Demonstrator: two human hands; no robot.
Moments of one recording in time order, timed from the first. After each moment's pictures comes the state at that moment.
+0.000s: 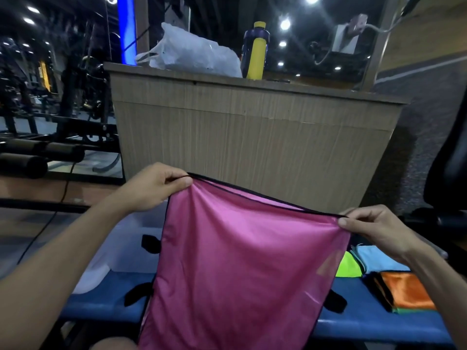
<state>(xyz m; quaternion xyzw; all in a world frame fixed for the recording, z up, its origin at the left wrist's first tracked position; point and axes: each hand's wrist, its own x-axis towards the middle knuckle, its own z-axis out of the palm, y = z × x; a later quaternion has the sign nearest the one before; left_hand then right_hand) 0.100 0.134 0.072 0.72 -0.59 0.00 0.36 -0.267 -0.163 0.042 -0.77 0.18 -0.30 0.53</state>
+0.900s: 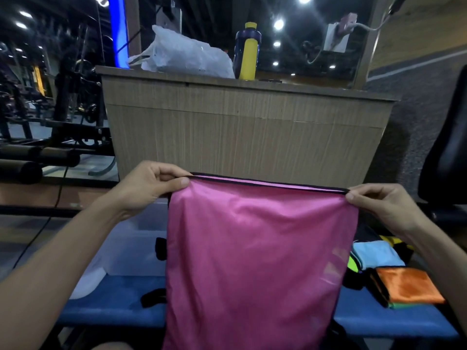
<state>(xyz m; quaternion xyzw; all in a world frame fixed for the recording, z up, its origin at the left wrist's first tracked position) 0.077 0.128 0.075 0.60 -0.50 -0.17 0.61 -0.273 -0.194 0.065 -0.75 0.16 -0.42 0.48</state>
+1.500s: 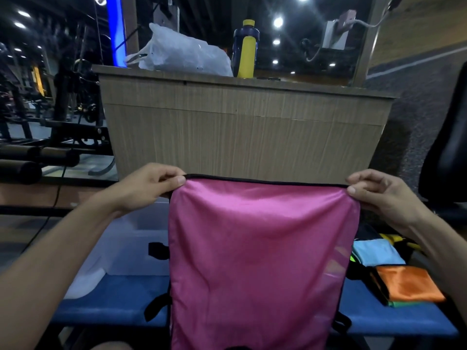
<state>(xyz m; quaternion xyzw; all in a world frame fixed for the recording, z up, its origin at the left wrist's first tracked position) 0.081 0.132 0.082 0.69 -0.56 -0.12 0.43 -0.277 -0.187 0.079 -0.73 0.14 -0.39 0.54</state>
